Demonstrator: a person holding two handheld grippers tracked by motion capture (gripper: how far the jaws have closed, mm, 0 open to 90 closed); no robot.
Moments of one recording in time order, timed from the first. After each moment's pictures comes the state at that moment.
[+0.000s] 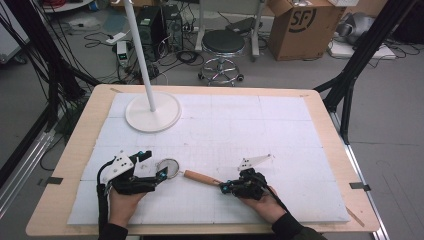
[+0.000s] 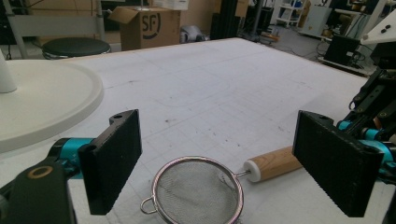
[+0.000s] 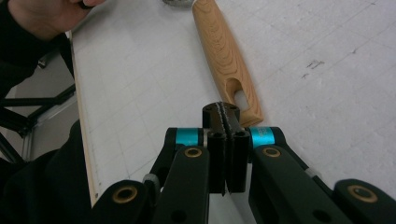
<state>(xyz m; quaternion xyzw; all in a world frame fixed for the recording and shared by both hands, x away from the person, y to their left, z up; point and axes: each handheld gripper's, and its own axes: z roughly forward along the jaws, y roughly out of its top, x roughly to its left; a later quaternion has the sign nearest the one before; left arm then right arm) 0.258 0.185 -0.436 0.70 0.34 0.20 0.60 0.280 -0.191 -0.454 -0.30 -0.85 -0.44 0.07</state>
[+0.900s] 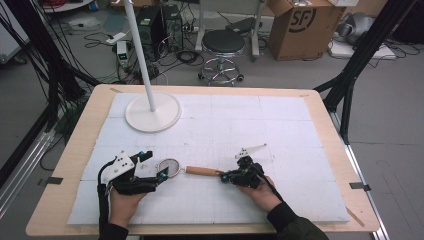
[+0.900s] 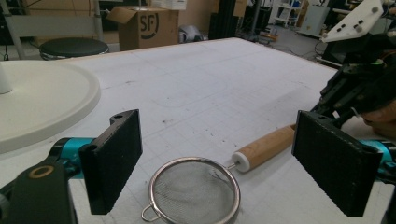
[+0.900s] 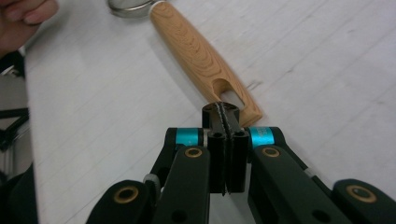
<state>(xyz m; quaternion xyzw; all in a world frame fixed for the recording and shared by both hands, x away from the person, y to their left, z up) 0.258 0.183 -0.437 0.70 0.34 0.20 0.60 0.315 -0.187 -0.456 -0.34 -0.84 -0.41 0.05</state>
